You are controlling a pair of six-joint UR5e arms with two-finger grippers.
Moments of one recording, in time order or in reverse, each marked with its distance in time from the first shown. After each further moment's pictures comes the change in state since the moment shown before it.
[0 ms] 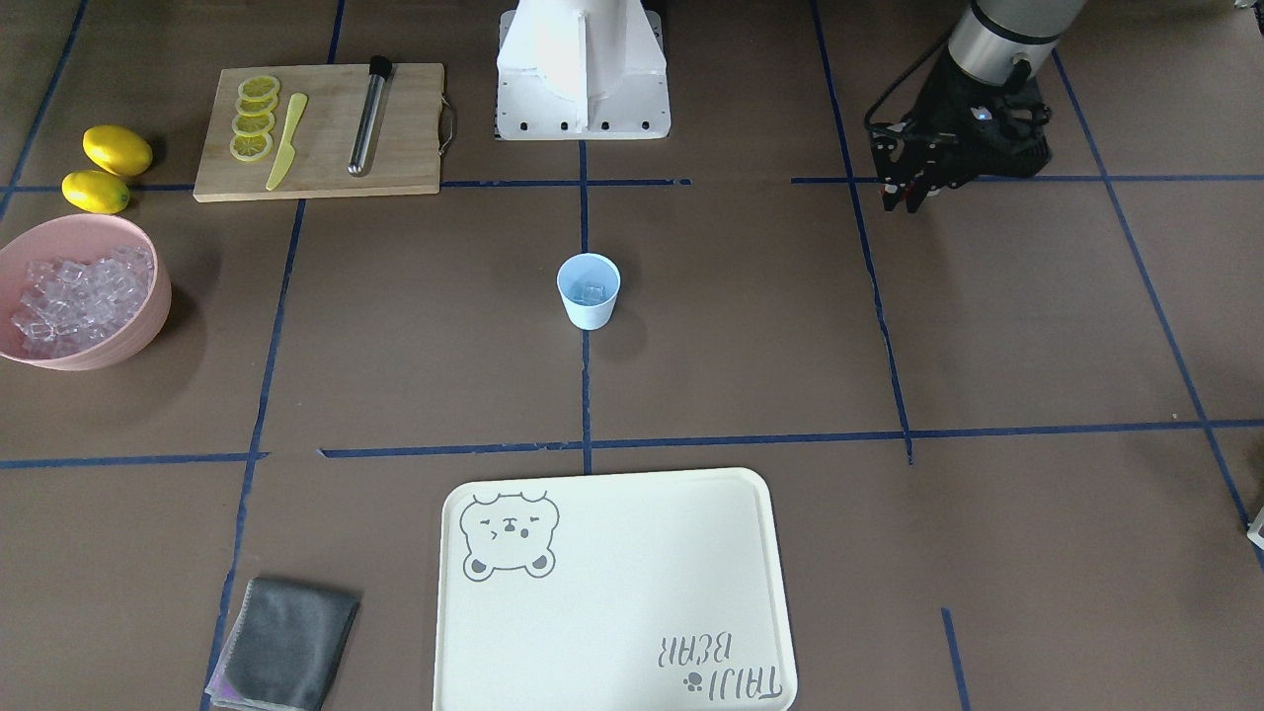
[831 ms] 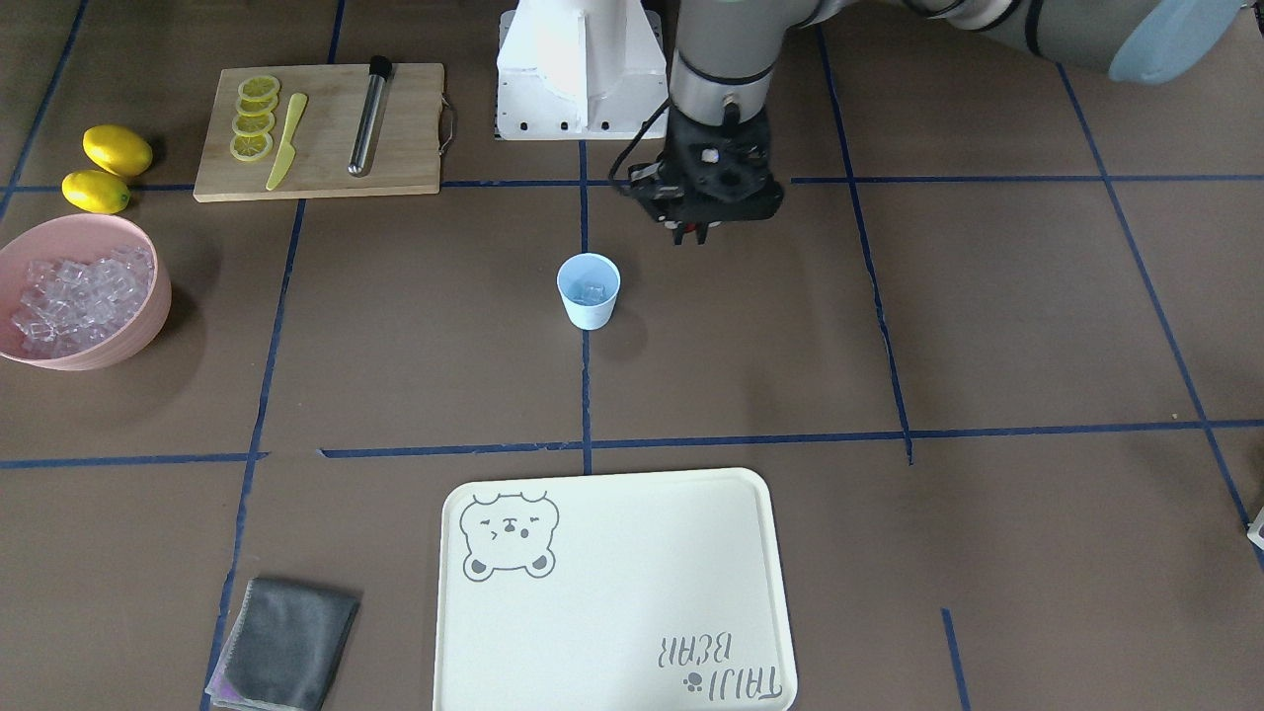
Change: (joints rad) left arm 0.167 -0.549 0.475 0.033 0.103 -0.279; right arm 0.000 0.001 0.002 0.000 0.000 0.001
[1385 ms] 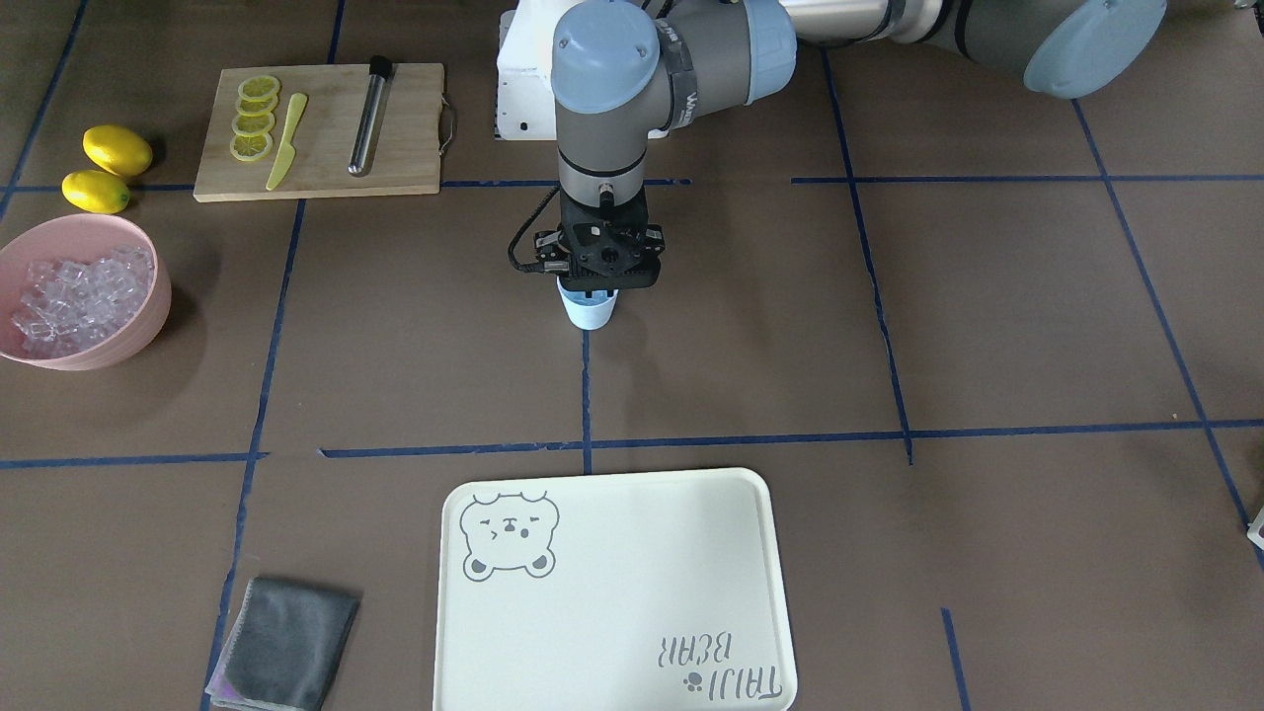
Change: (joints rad) left arm 0.091 -0.038 0.179 -0.172 0.061 -0.067; right arm 0.000 0.000 -0.001 0.000 -0.001 0.000
